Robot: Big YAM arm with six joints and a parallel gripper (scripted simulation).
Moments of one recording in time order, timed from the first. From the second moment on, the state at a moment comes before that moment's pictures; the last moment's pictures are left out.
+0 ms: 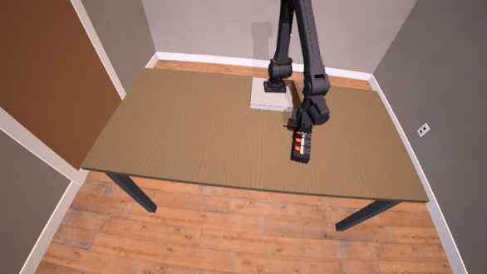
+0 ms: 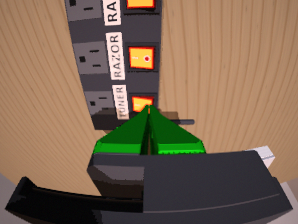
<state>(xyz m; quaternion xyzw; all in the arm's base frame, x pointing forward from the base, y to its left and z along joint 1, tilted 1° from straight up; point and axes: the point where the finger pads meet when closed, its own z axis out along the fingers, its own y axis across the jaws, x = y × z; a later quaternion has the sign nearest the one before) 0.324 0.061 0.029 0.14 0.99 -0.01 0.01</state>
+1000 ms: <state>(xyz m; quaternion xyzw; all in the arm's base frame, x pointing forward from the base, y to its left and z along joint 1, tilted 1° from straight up) 0.323 0.062 0.028 0.14 0.99 -0.01 0.01</state>
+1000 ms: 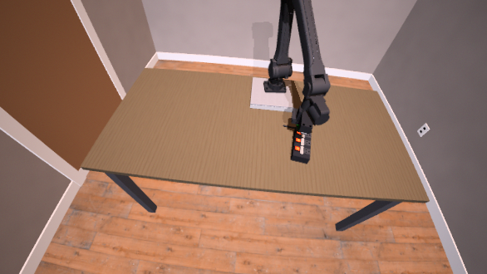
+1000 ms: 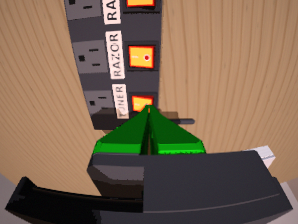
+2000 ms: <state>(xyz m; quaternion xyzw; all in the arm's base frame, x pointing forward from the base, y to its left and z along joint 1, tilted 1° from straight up) 0.319 0.063 0.028 0.14 0.99 -0.01 0.01</state>
